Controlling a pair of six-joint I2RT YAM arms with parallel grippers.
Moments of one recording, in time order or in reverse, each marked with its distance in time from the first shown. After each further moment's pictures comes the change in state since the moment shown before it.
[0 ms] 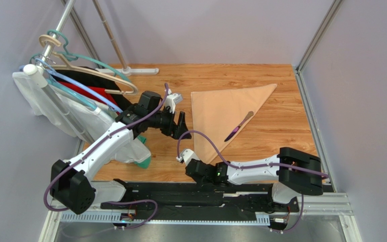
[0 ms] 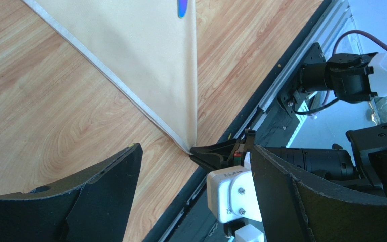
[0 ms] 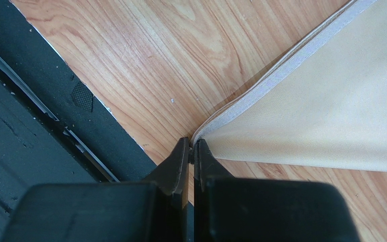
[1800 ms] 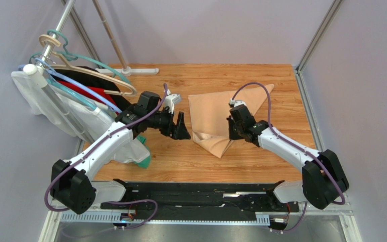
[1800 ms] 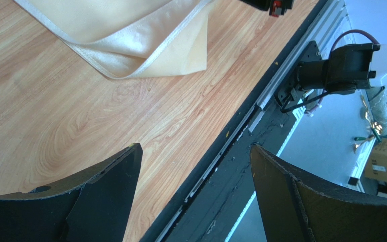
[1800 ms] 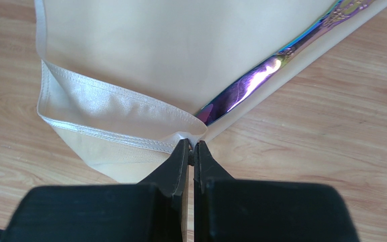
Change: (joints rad) left arm 0.020 0.000 -0.014 0.001 0.029 0.000; right arm -0.780 -0.222 0.098 -0.279 -0.170 0.030
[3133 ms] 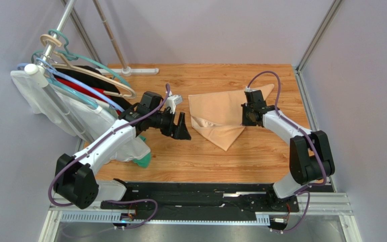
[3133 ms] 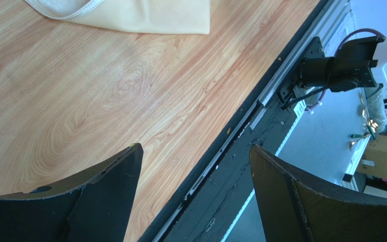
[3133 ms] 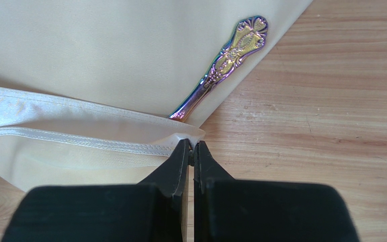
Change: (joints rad) left arm 0.007 0.054 0.000 -0.001 0.016 0.000; right arm -0.314 0.230 0.158 0.001 -0.046 -0.135
